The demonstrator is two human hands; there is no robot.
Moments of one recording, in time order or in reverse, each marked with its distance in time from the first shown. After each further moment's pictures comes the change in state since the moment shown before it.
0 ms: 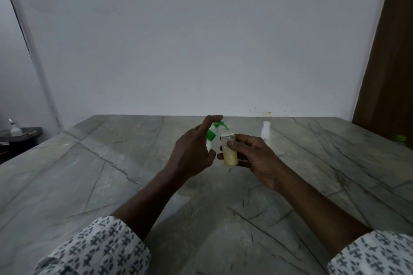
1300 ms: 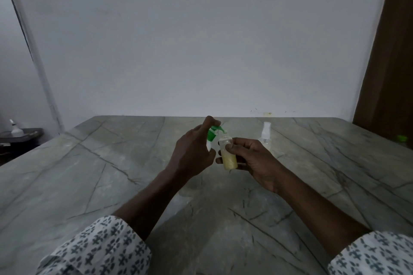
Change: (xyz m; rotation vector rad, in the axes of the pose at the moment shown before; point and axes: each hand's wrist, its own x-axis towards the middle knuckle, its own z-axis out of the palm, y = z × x) left_hand 0.000 0.003 -0.001 0.007 0.014 -0.035; right_hand -0.002 0.000 0.003 -0.024 -0.035 0.032
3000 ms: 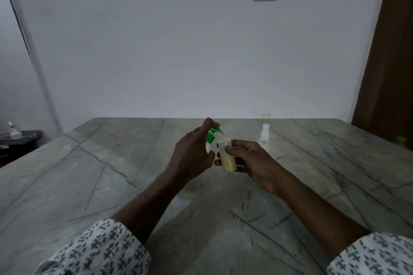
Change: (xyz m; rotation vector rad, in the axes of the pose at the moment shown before) left_hand 0.002 0.001 0.002 0.018 -0.005 -0.016; right_hand 0.003 0.003 -0.002 -0.009 -0.005 0.037
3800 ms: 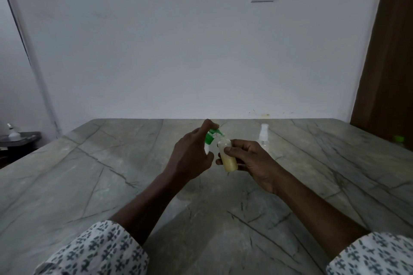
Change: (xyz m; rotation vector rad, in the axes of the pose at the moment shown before) left_hand -0.001 -0.002 -0.001 -0.012 -0.007 0.013; right_hand -0.001 -0.002 -0.002 -0.057 0.021 -0.049
